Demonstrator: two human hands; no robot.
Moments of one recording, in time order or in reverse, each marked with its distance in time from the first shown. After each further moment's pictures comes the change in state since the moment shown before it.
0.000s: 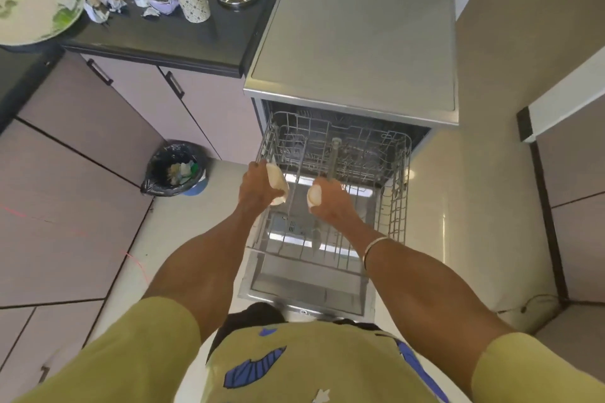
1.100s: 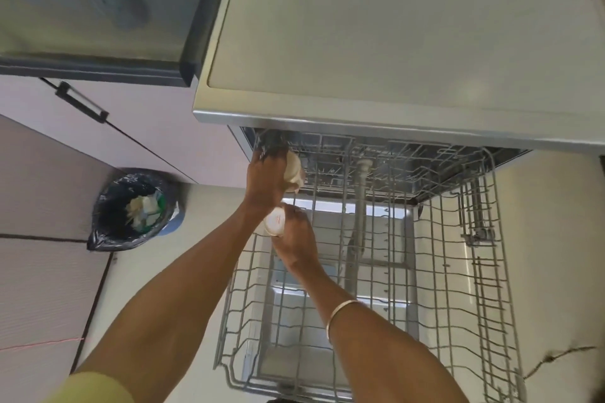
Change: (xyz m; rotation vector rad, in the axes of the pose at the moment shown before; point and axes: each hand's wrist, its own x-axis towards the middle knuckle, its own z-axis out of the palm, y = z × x) left_hand 0.318 -0.056 0.129 0.479 0.147 0.473; right_hand 0.263 0.009 0.215 0.230 0.198 0.090
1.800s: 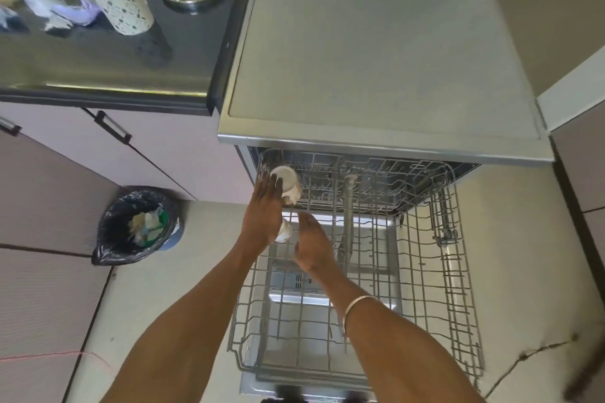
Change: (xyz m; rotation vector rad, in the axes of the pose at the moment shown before) left_hand -0.073 0.010 -0.043 -0.077 -0.096 0.093; right_hand -0.036 -0.016 -0.076 -0.190 -0.131 -0.017
